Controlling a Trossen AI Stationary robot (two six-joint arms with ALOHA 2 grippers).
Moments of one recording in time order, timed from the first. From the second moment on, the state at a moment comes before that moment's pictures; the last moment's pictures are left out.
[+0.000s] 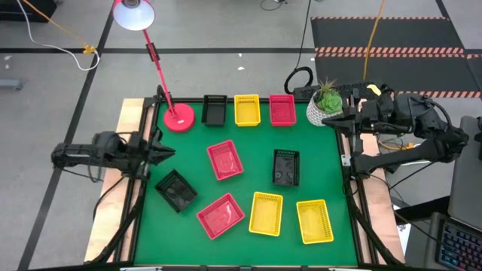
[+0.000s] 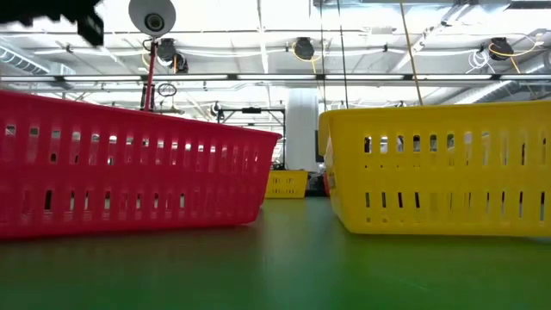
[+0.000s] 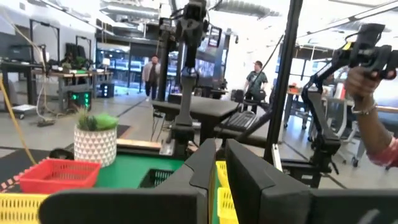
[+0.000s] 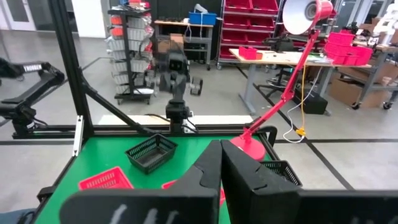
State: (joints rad) left arm -0.08 0.15 0.35 -0.02 0.00 -0.11; right arm 0.00 0.75 1.28 -0.68 0.10 -0.03
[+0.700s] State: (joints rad) left arm -0.08 0.70 1.32 -0.58 0.00 -0.03; right arm 0.00 0.75 1.28 -0.68 0.10 -0.03
